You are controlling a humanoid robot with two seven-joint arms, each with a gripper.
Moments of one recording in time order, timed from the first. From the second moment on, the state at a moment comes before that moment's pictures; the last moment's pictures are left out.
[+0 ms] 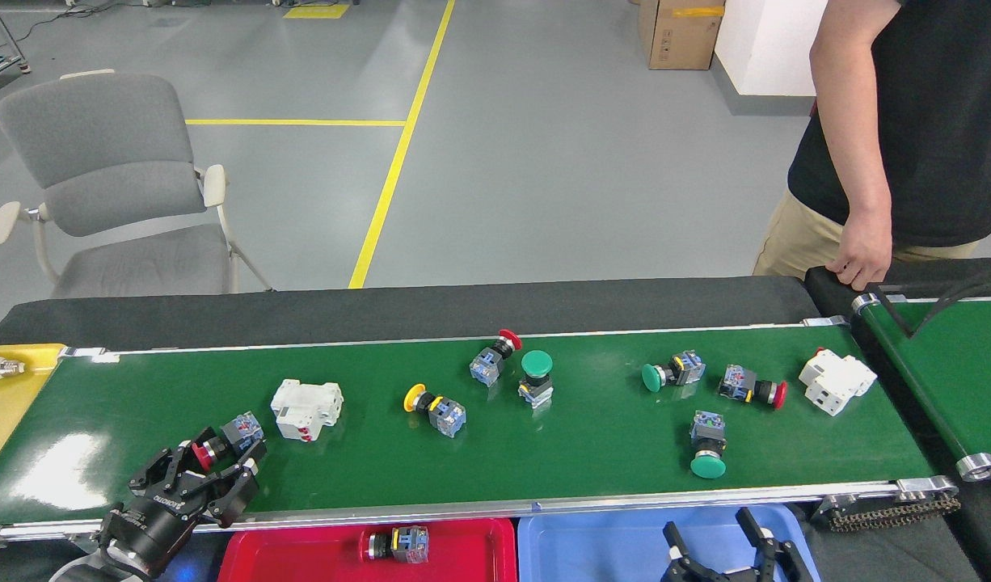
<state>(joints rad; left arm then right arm) -0.20 0.21 0.32 -1.02 -1.51 -0.78 0.07 0.31 0.02 -0.07 -1.67 1.34 -0.25 -0.15</state>
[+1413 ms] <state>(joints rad) 0.23 0.01 0.27 -1.66 -1.47 -0.16 0.05 -0.05 -0.04 0.43 -1.56 1.43 -0.52 0.06</state>
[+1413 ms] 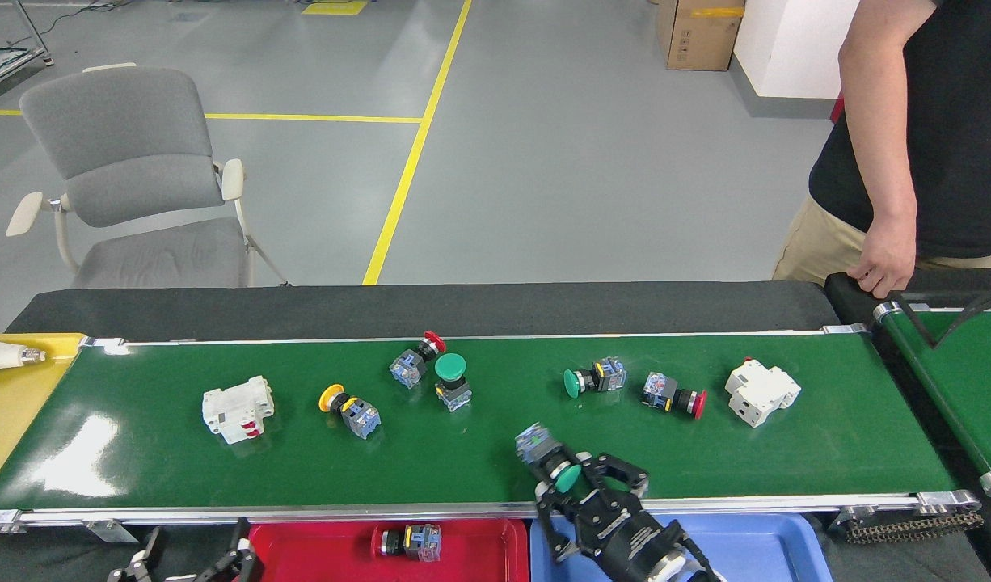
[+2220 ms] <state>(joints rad) -0.14 0.16 0.27 -1.25 -1.47 -0.04 -0.03 0.26 0.04 -0.07 -1.67 1.37 -0.18 -0.10</state>
